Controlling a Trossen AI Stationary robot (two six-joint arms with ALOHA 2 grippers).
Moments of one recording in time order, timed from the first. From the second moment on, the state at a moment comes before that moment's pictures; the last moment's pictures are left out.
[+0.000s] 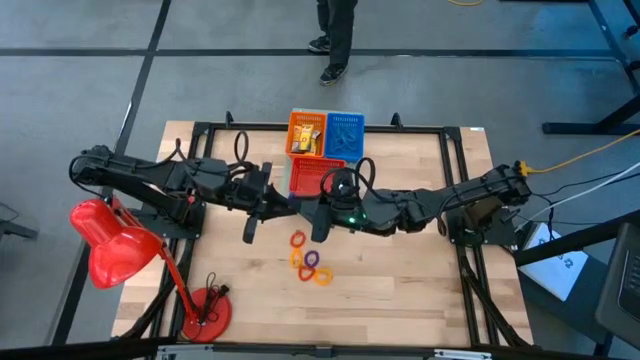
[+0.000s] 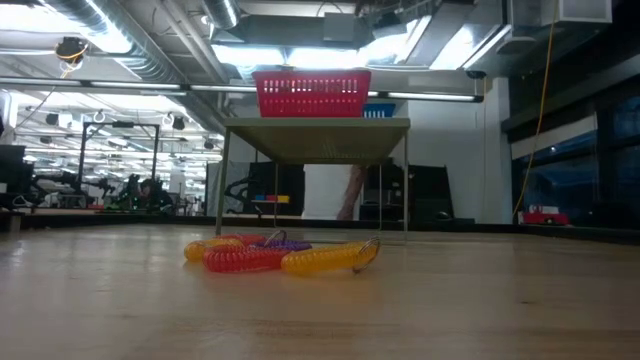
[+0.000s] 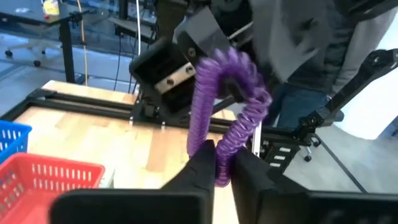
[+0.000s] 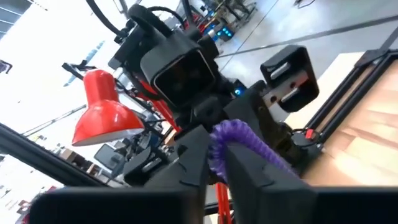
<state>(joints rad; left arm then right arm) -0.19 1.08 1.12 -0.16 -0.08 -0.25 0.34 1.72 1.66 0.03 0.54 0.89</state>
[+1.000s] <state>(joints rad) -0.06 1.04 1.11 -0.31 0.01 -0.24 0.50 1.72 1.66 -0.13 0.65 1.09</state>
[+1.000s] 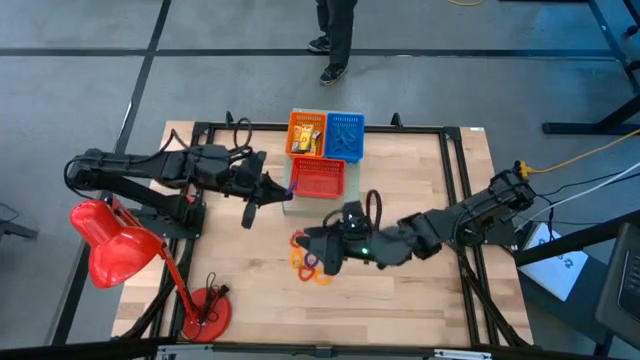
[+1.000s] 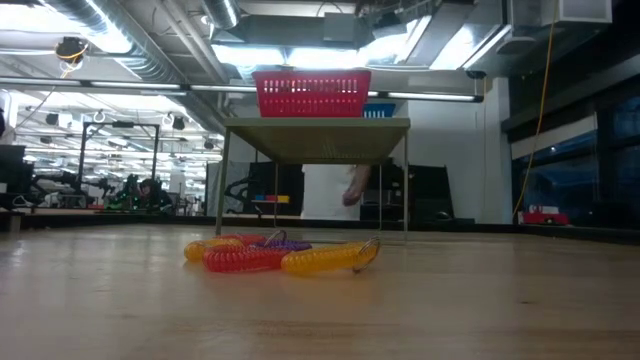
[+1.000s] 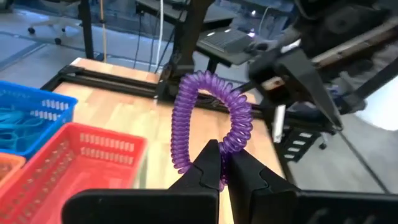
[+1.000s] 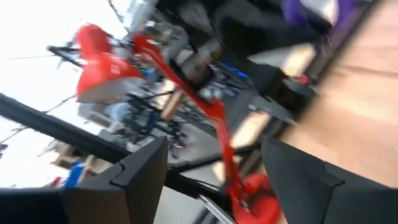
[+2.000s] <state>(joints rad) 0.31 1.33 1.11 -0.29 0.21 -0.02 0.70 1.72 1.66 -0.71 0.90 1.74</state>
